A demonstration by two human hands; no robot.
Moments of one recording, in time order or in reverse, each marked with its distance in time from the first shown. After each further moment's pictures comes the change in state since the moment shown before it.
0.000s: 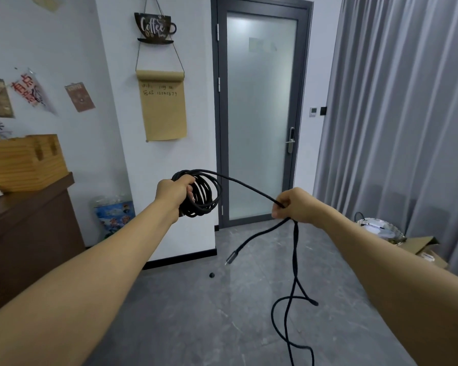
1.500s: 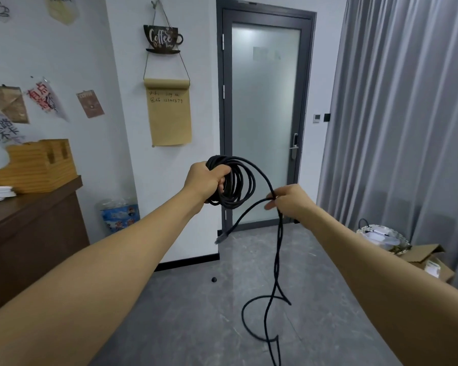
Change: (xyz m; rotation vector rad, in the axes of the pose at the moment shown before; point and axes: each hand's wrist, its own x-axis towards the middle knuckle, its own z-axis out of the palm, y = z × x) left_hand -0.046 0.026 0.044 0.210 -0.216 0.319; right_hand -0.013 -0.021 0.000 0.222 0.173 0.135
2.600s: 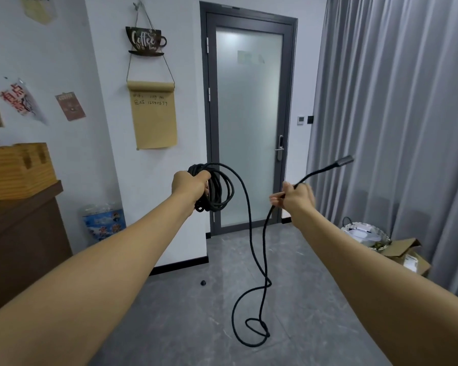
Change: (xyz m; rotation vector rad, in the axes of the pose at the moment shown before) left_hand 0.006 -0.009 0.015 0.014 0.186 -0.173; right_hand -0.002 0.014 -0.015 0.578 0.334 0.115
